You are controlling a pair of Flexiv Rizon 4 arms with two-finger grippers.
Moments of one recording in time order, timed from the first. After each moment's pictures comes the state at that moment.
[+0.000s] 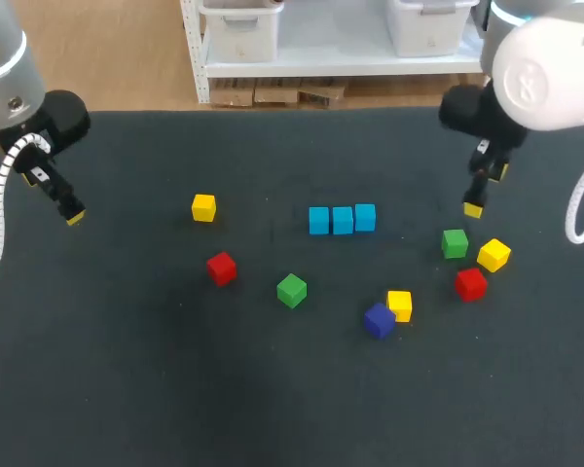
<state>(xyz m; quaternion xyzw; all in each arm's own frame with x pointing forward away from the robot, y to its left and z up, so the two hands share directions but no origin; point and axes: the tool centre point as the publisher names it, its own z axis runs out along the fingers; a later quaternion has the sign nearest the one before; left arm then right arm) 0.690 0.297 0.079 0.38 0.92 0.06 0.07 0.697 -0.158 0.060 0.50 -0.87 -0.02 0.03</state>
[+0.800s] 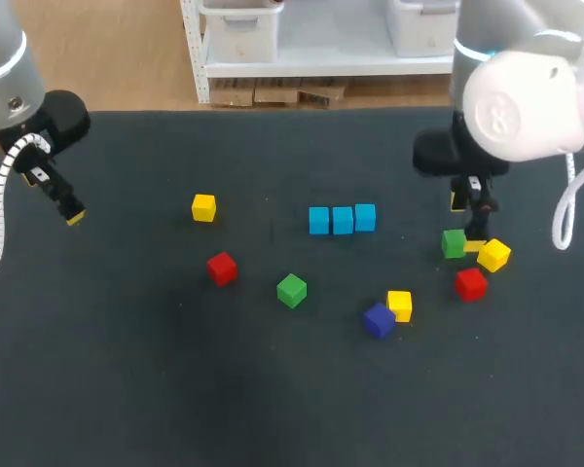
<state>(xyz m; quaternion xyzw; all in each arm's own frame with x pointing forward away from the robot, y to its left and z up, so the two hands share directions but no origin) 0.690 0.297 0.079 0.38 0.92 0.06 0.07 0.667 -0.137 0.028 0.70 -0.71 -0.05 0.06</state>
